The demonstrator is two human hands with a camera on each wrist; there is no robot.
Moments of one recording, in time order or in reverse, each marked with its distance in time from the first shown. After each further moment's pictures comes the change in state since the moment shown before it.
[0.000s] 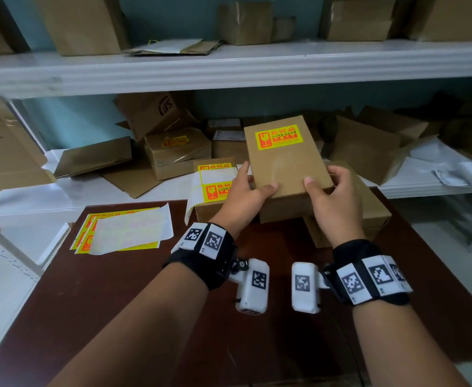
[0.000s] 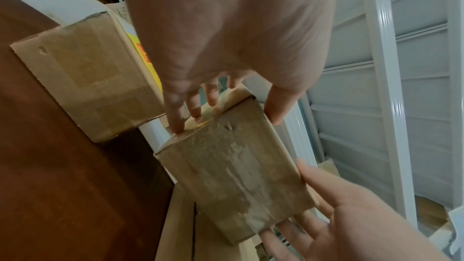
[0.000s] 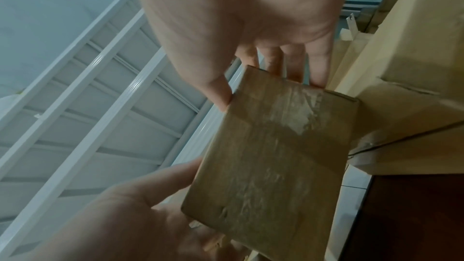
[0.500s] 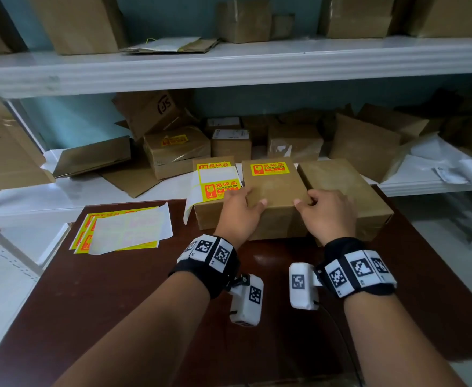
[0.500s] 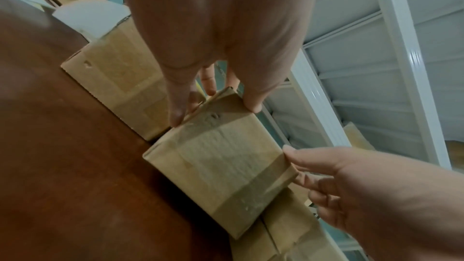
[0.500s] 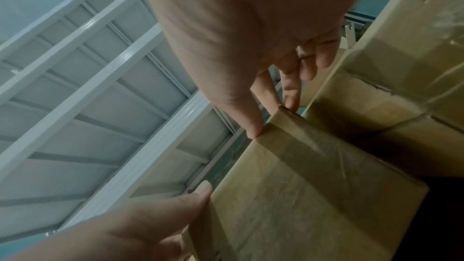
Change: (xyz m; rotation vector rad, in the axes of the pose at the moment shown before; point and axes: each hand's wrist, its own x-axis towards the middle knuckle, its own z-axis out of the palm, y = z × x) left_hand 0.001 -0.037 0.000 0.482 0.095 0.032; right_hand 0.014 0.034 0.019 -0.653 -0.115 -0.030
